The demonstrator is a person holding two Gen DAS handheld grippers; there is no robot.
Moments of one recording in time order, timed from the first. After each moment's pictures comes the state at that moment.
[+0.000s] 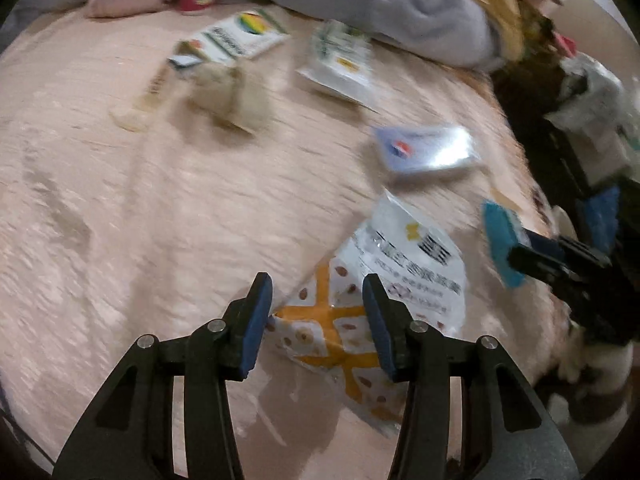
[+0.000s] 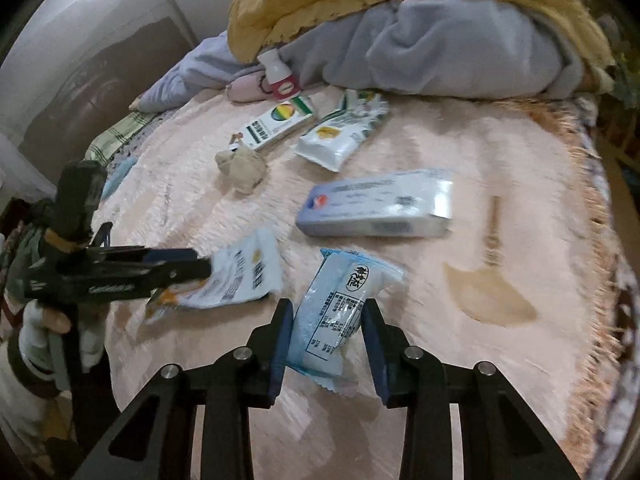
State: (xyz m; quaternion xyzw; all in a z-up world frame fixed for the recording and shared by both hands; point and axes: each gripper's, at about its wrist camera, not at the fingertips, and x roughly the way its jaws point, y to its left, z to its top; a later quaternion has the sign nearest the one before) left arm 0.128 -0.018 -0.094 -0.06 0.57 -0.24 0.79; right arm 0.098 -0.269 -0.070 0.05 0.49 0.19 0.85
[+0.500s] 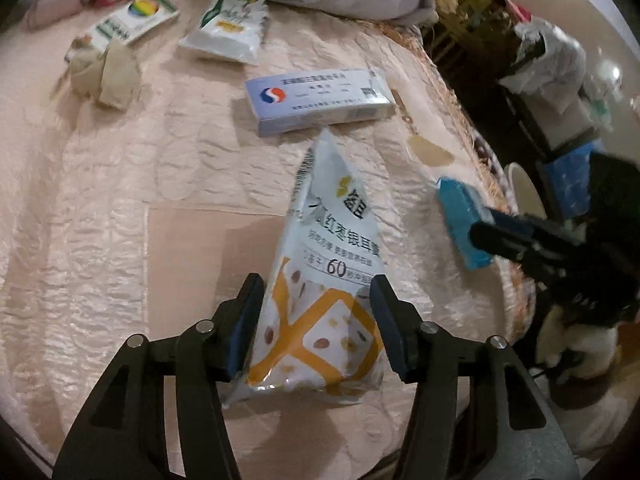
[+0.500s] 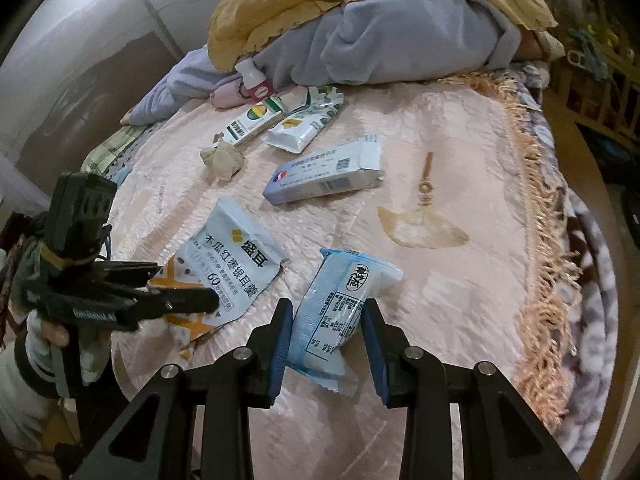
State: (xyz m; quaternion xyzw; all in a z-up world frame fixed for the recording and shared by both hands) left arm 0.097 -0.089 -0.092 -0.04 0.57 -0.30 0.76; right arm 0.057 -0.310 -0.071 0.08 0.48 0.17 0.85
